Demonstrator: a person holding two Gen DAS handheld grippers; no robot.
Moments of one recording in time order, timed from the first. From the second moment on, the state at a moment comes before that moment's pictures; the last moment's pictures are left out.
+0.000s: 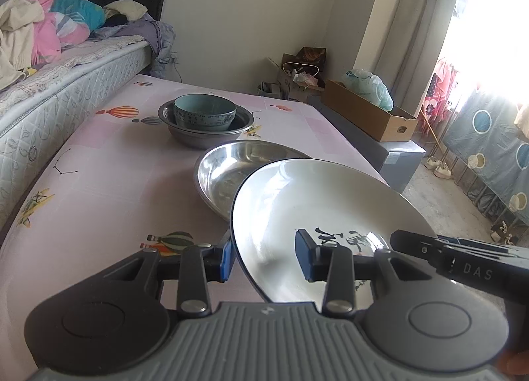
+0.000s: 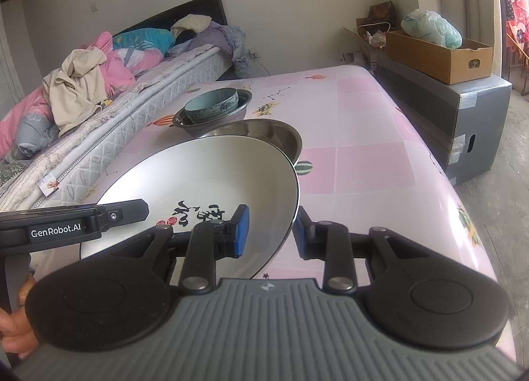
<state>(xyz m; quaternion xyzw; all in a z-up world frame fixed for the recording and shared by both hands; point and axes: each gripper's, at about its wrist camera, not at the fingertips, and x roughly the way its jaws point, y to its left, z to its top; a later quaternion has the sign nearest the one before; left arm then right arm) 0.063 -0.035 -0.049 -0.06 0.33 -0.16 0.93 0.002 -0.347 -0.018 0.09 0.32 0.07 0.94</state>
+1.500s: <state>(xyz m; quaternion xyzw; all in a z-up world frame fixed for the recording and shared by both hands) 0.163 -0.015 -0.071 -0.09 0.38 -0.13 0.91 0.135 -0.348 -0.048 0.15 0.34 0.07 0.92</state>
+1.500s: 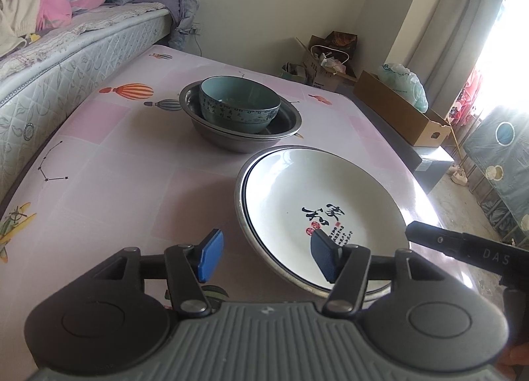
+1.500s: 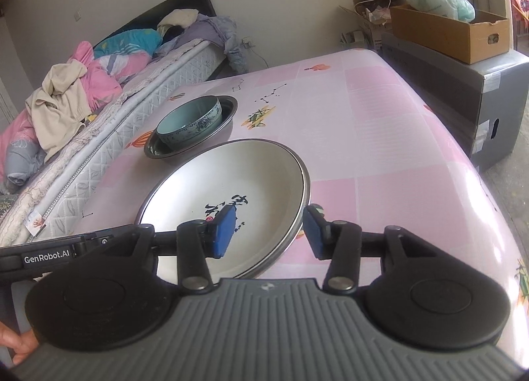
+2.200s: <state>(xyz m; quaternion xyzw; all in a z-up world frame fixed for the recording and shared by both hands) 0.168 0.008 -0.065 -0.10 0.38 -0.08 0.91 0.129 -0.356 -0.039 0.17 0.35 0.07 0.92</state>
